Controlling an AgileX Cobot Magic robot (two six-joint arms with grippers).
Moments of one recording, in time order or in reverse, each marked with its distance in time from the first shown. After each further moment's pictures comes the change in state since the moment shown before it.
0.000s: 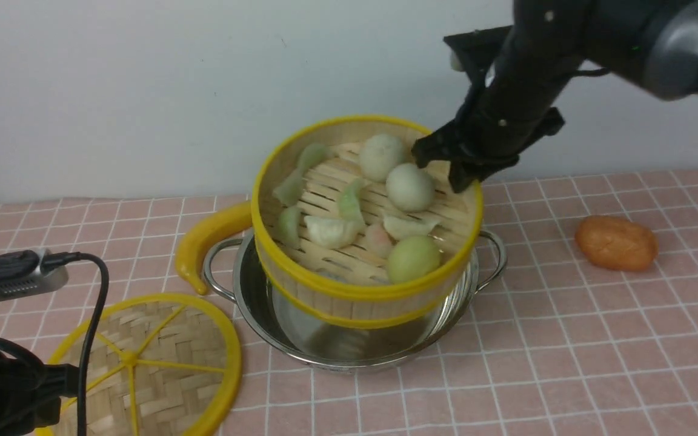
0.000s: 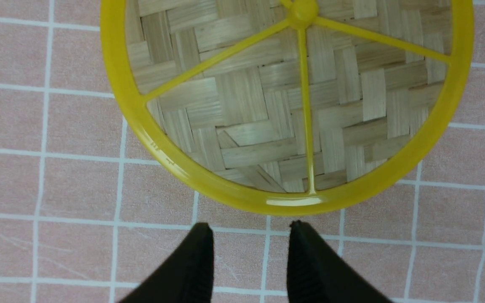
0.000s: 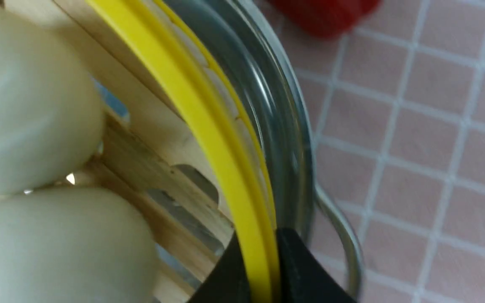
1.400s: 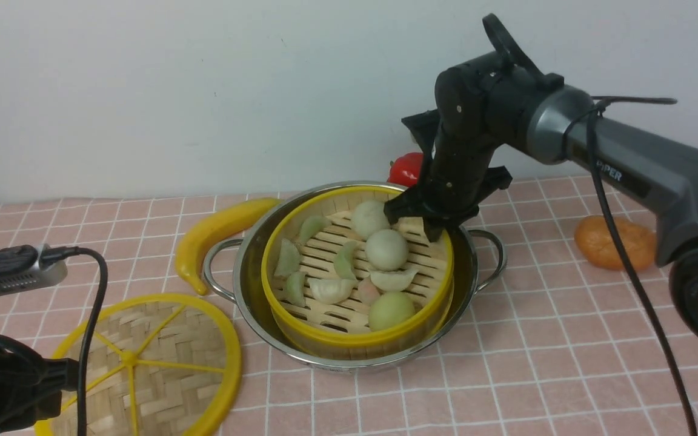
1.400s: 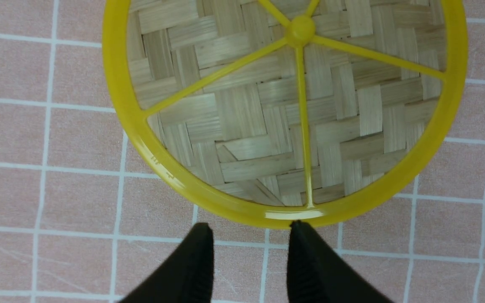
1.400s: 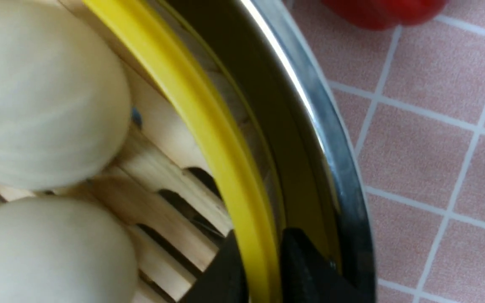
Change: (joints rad) right arm 0.024 0.251 -0.133 -0.054 0.003 0.031; left arm 0.000 0.000 0.000 -0.004 -0.025 0.001
